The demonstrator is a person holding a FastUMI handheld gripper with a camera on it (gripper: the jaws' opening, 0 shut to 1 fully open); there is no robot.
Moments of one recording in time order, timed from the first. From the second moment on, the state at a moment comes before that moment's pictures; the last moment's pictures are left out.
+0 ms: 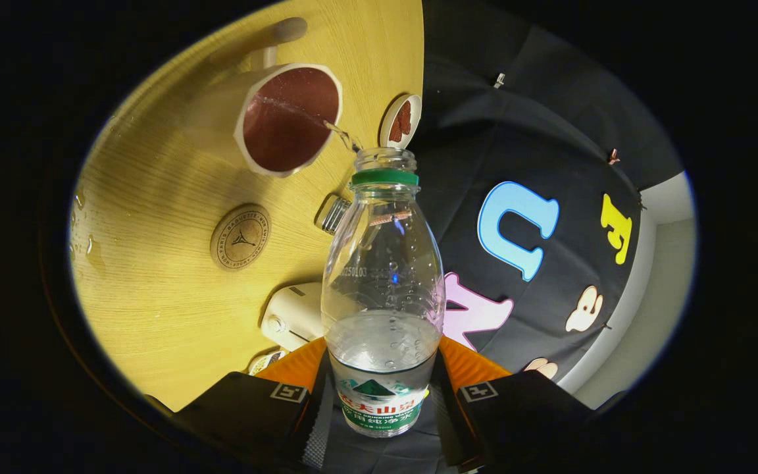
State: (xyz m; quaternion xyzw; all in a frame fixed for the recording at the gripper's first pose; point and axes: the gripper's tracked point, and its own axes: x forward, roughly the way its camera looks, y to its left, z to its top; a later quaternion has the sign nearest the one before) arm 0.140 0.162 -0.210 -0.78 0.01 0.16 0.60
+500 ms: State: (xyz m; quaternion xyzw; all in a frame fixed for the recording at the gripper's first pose) arm 0.142 0.170 -0.203 -0.82 -0.04 0.17 0.54
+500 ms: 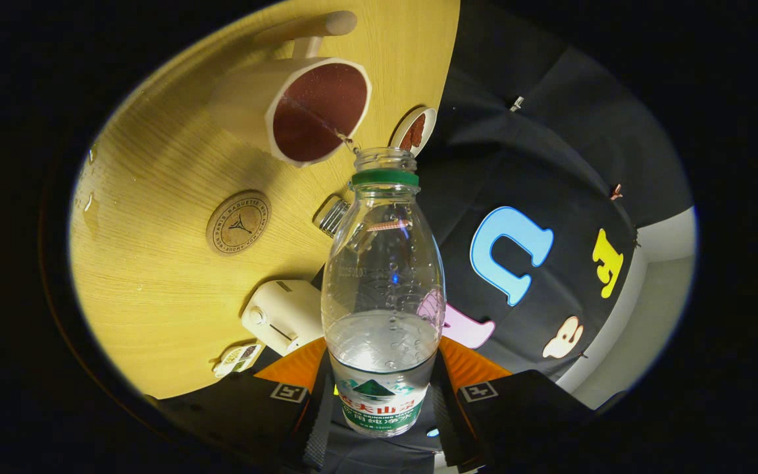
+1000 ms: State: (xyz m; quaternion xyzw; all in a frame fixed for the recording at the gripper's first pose) arm 0.138 0.169 -0.199 -0.83 -0.04 0.17 0.54
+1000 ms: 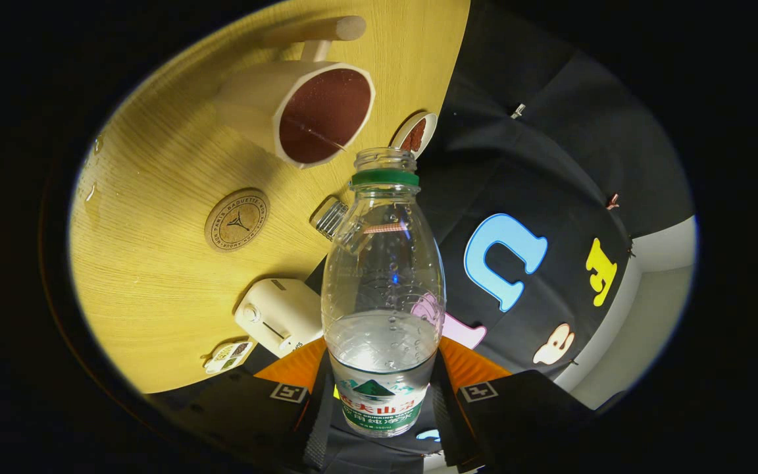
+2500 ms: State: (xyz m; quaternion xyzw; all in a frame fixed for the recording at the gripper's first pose) arm 0.091 0.171 -0.225 -0.18 0.08 0.27 0.94
